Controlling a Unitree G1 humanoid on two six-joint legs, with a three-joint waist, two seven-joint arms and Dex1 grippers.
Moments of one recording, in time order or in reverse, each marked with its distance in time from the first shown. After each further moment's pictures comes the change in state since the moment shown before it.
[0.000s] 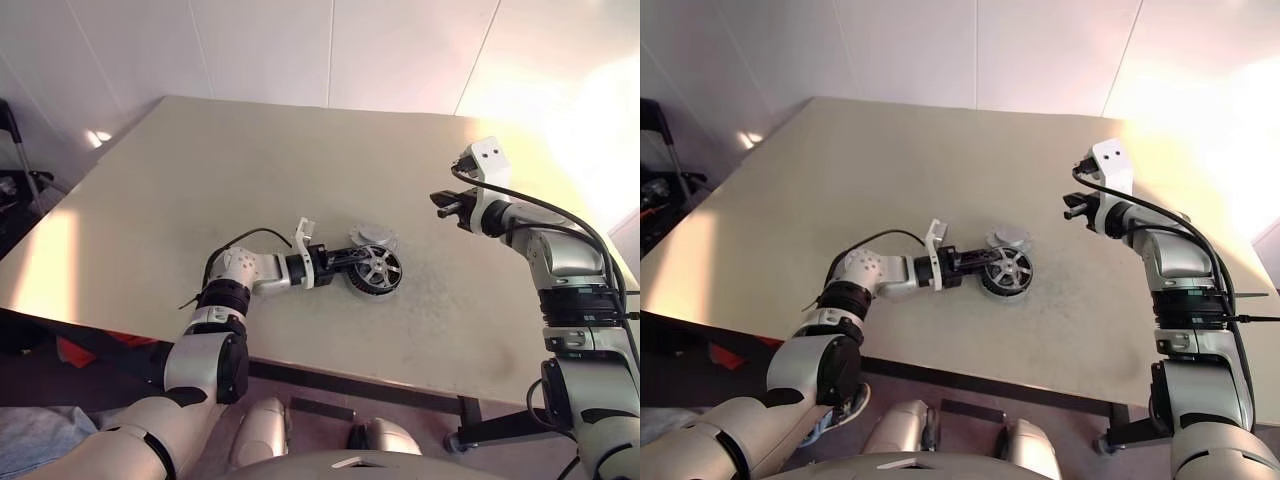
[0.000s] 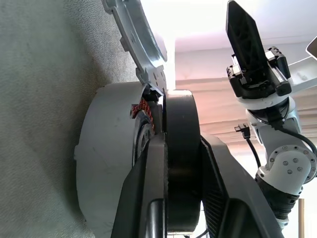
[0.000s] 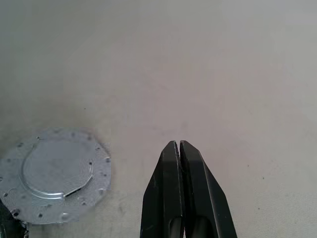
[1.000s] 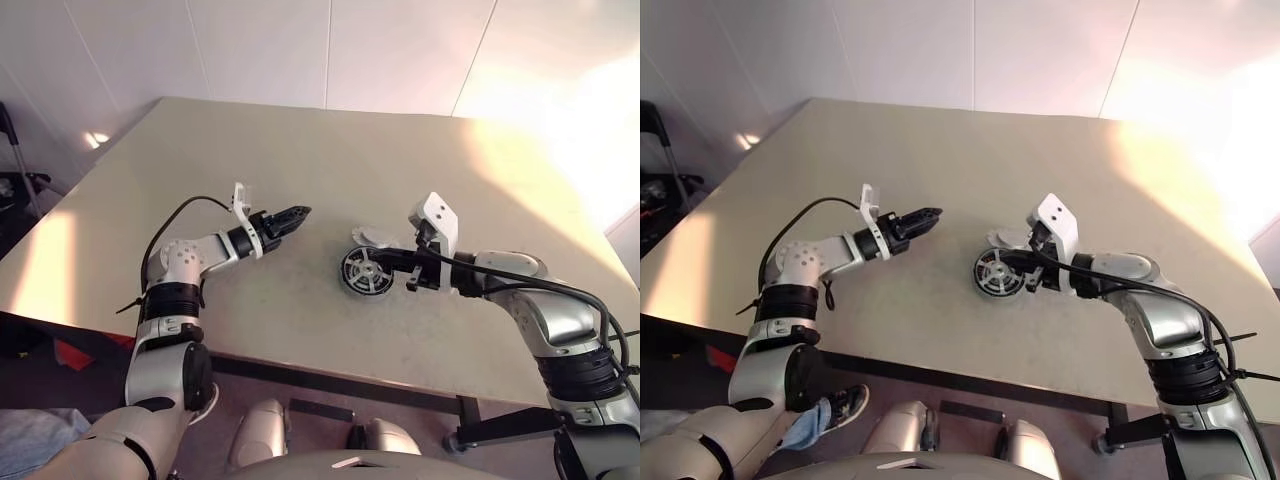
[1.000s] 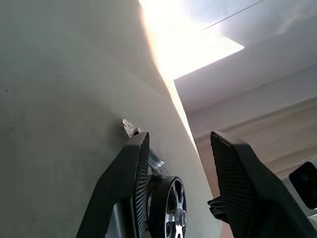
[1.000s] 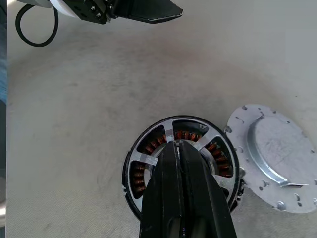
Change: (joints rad) left arm 0.122 0.183 0.085 -0.357 -0.056 -0.077 0.032; right arm 0.321 0.011 0.145 -0.452 0.140 0.018 0.251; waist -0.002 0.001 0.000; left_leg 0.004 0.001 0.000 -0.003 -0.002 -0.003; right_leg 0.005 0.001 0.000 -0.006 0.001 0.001
